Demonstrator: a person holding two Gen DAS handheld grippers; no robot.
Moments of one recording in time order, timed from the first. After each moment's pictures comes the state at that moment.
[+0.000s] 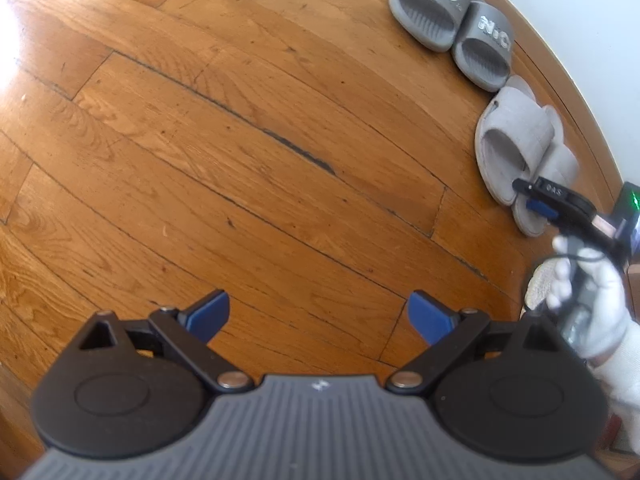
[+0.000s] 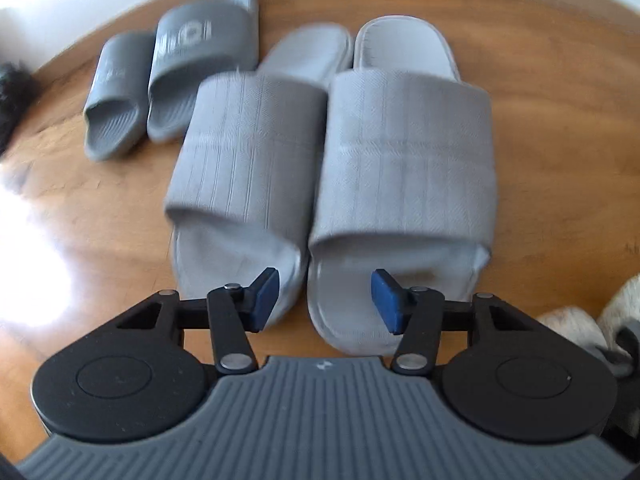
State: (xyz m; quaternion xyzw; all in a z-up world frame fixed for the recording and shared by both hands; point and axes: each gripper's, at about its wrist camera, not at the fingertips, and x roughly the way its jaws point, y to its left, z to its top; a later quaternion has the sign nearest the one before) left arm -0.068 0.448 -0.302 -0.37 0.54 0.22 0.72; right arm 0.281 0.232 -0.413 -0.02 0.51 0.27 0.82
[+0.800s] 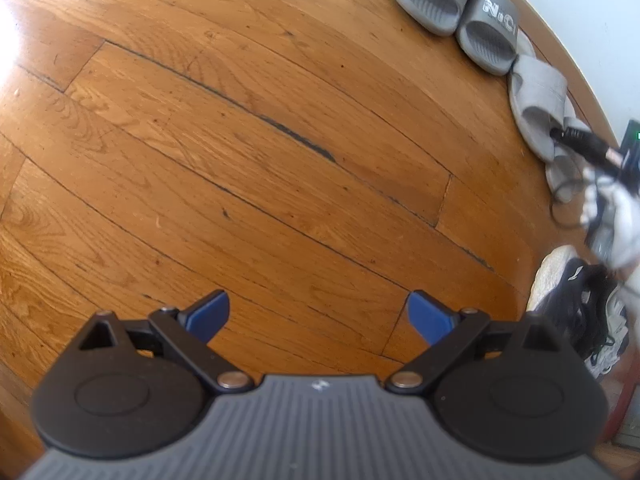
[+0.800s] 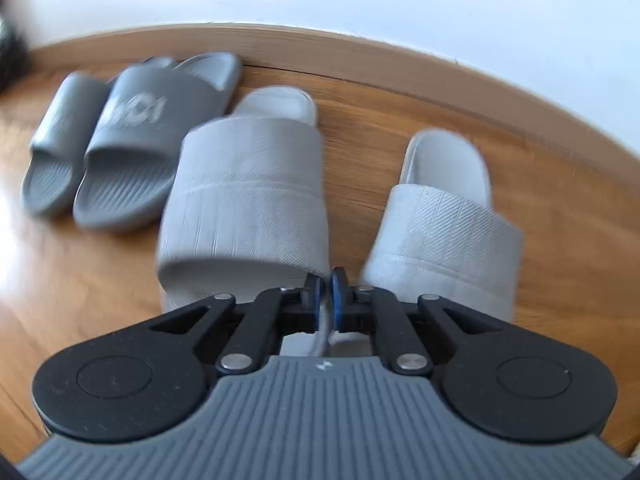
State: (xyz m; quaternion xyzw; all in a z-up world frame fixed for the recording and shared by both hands) left arm -0.057 0.442 -0.312 -0.36 0.57 0.21 0.71; right arm 0.381 0.256 -0.408 -0.11 0.43 0.29 0.85
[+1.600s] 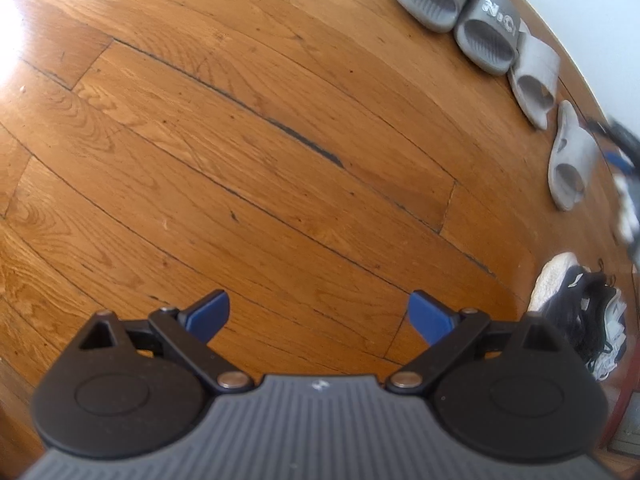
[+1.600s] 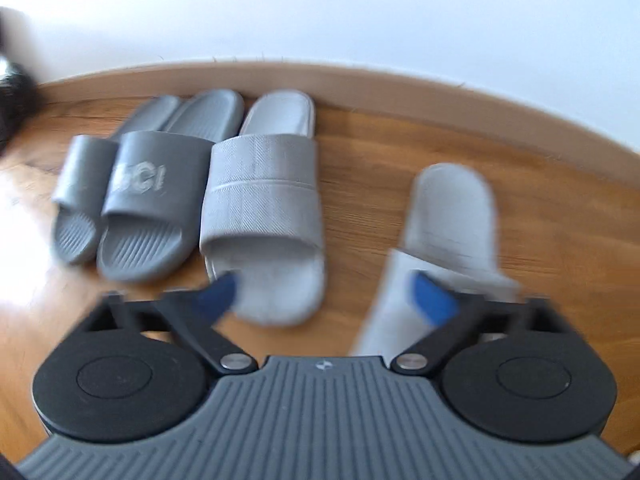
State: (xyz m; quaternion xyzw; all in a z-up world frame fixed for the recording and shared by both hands) left arm -0.064 0.447 -0.312 -0.36 0.56 0.21 0.71; right arm 0.392 0.213 -0.351 -0.08 0.45 0.33 0.83
